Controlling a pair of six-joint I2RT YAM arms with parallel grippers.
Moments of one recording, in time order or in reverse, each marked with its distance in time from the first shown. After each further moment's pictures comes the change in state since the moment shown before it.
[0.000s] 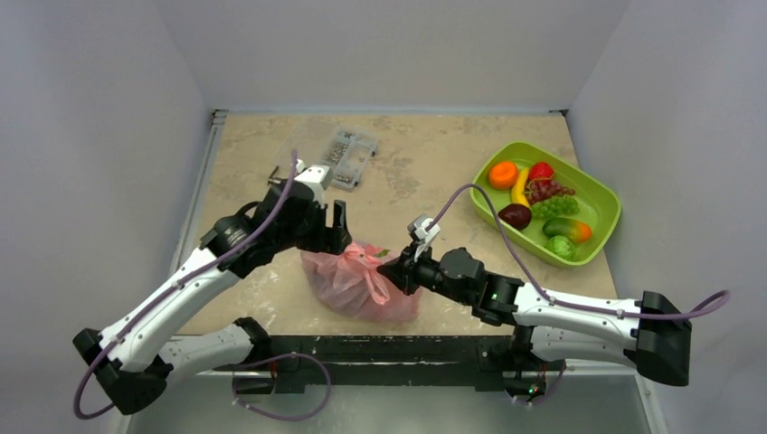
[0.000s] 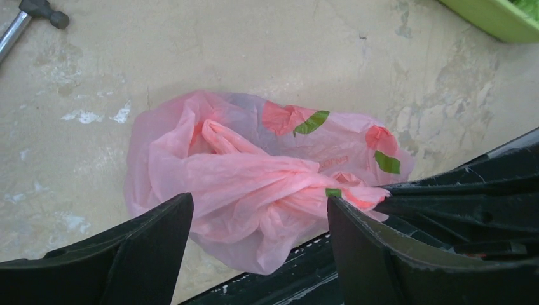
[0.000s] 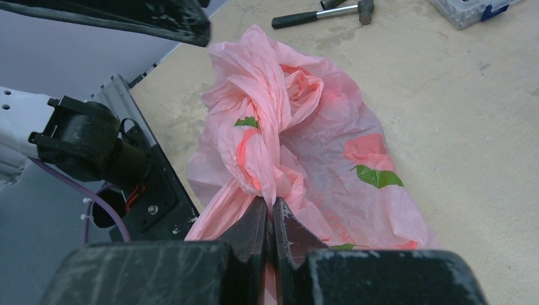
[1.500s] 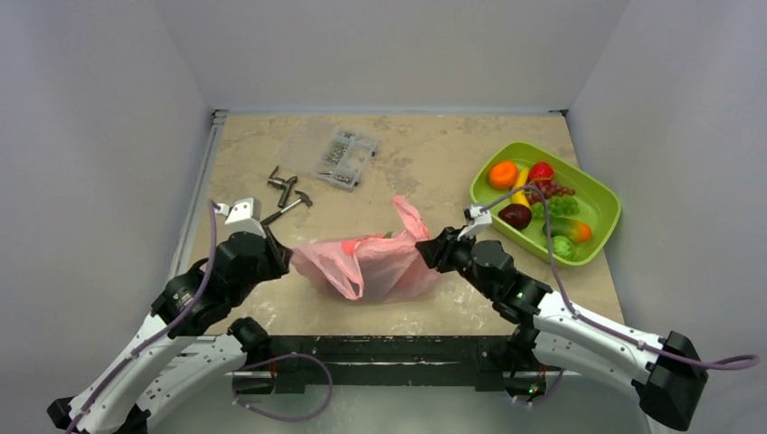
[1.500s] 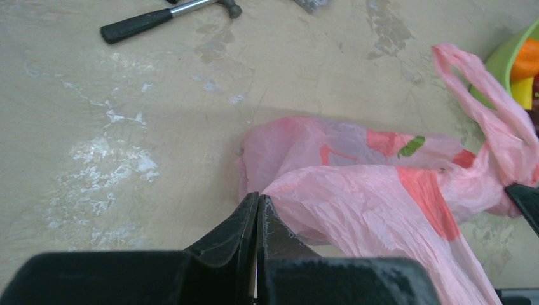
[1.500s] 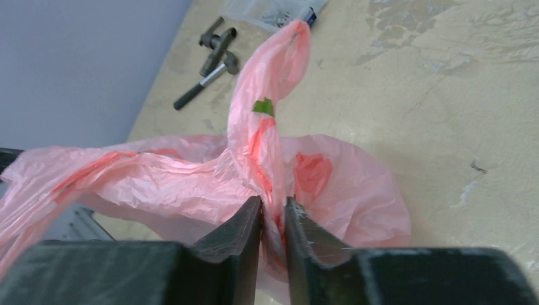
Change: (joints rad) left arm 0.009 -0.414 -0.265 -0.082 -0.360 -0.268; right arm -0.274 -0.237 -0.142 -0.111 0.126 0.269
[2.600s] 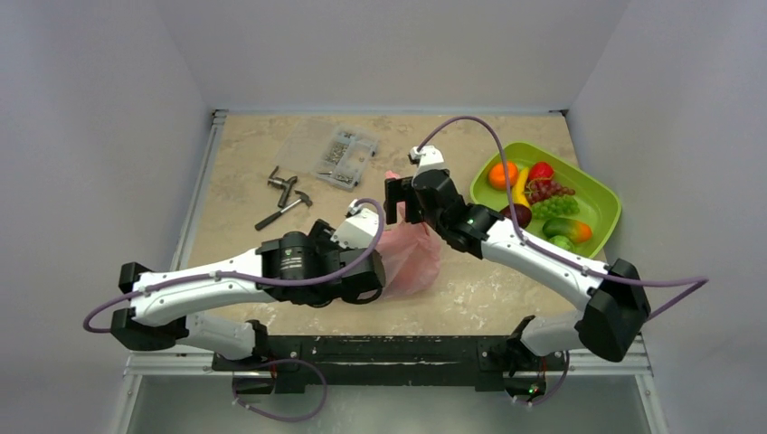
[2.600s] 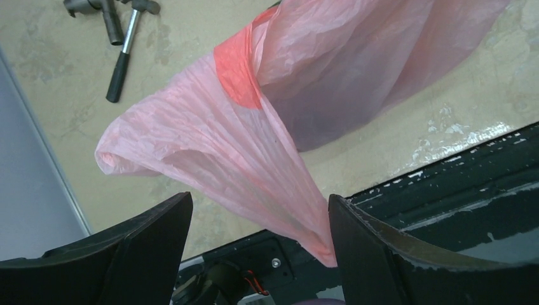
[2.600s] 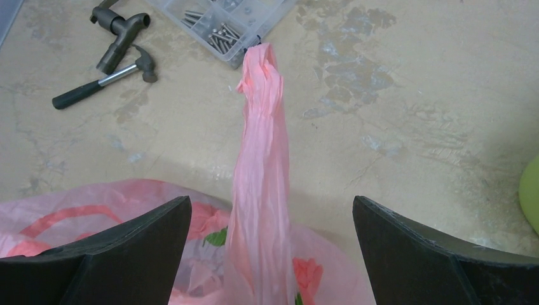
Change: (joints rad) left arm -0.676 0.780 0.652 -0.504 -0.254 0.021; right arm -0.053 0.576 0.672 -0.392 0.077 -0.282
